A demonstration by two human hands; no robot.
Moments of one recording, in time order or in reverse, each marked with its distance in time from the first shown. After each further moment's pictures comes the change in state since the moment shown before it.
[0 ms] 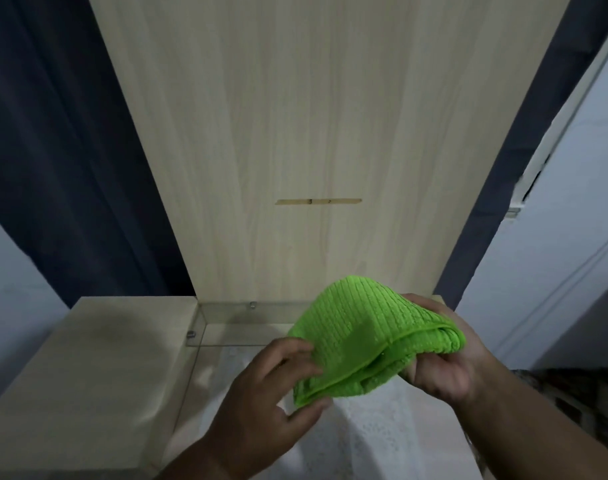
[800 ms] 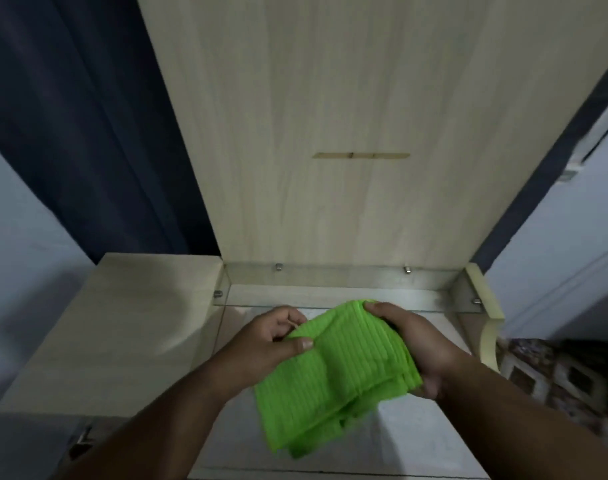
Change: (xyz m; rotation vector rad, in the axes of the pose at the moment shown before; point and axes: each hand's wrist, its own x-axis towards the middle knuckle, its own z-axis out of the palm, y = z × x) left_hand -0.011 -0.087 -0.016 -0.573 -0.329 -0.779; right_hand 0.058 0.079 -0.017 -0.400 0.163 0.097
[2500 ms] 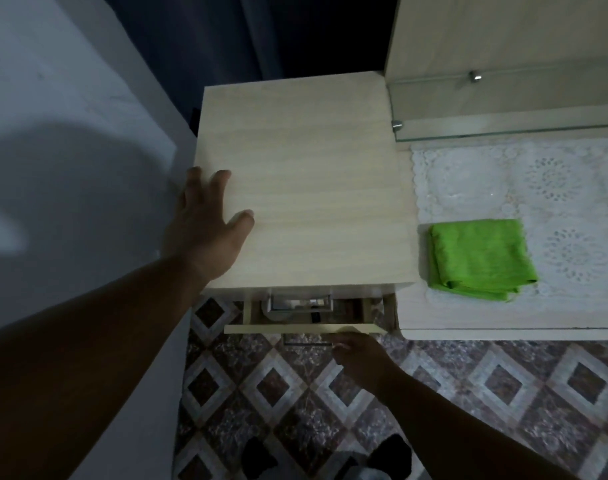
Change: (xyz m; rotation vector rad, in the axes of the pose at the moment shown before) left_hand -0.088 -0.214 -0.345 1.091 0.400 -0.232; right_hand 0.193 0.431 0.217 -0.574 0.138 0.233
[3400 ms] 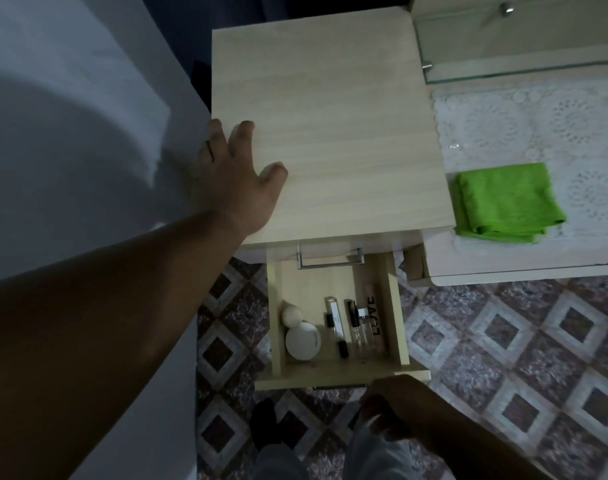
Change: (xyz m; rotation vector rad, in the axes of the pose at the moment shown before) left_hand -0.001 -0.003 0.004 0.001 0.021 0.017; right_hand -0.103 0.037 0.047 0.149 -0.161 0.522
